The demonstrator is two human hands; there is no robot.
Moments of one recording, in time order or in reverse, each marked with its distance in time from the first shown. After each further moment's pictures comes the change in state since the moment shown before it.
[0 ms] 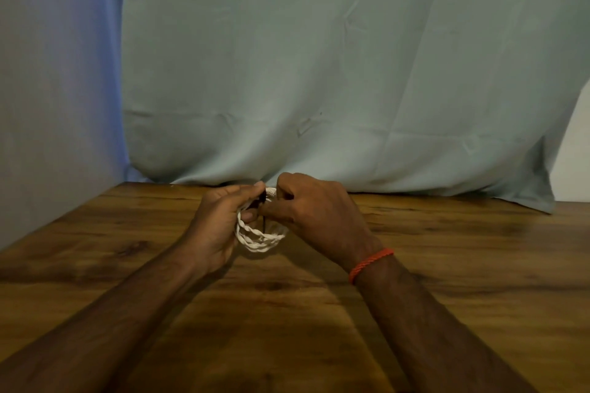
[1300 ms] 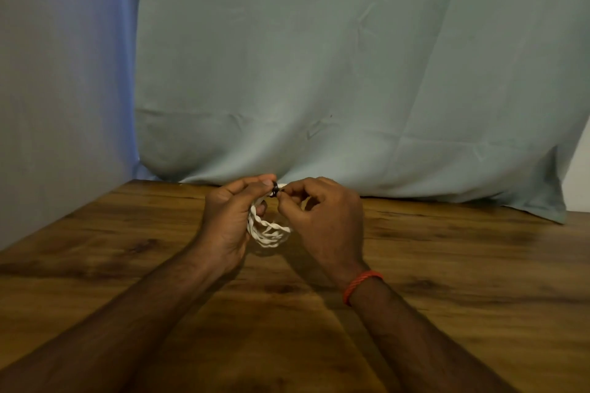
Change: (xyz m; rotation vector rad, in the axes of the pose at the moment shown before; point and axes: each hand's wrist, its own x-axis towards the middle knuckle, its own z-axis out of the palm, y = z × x) left_hand -0.003 0.002 0.004 -0.054 0.172 0.089; right_hand 0.001 -0.028 0.017 0.434 0.262 0.736
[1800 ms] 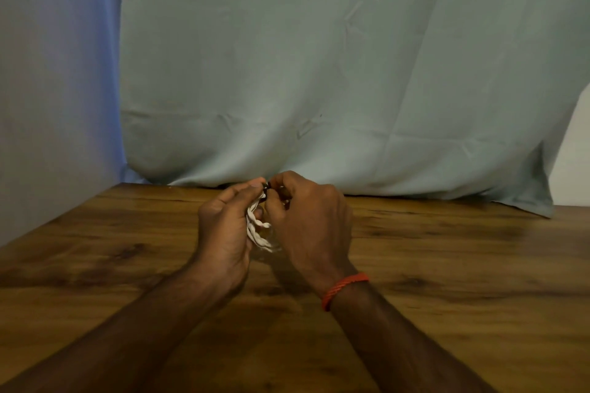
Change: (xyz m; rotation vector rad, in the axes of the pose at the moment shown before) left_hand -0.017 -0.008 0.018 -0.130 0.110 -0.024; right_hand 0.001 -0.019 -0.003 -0.319 -0.041 -0.028
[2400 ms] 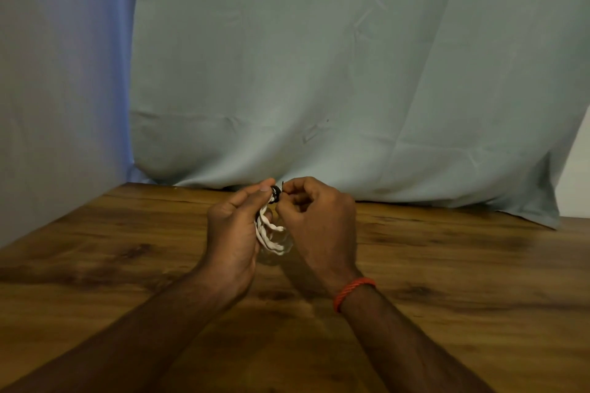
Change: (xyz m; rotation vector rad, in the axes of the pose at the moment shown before) left_hand -0.001 -0.003 0.000 0.022 -0.018 0.021; right_hand 0.001 0.009 0.007 0.343 0.008 0.176
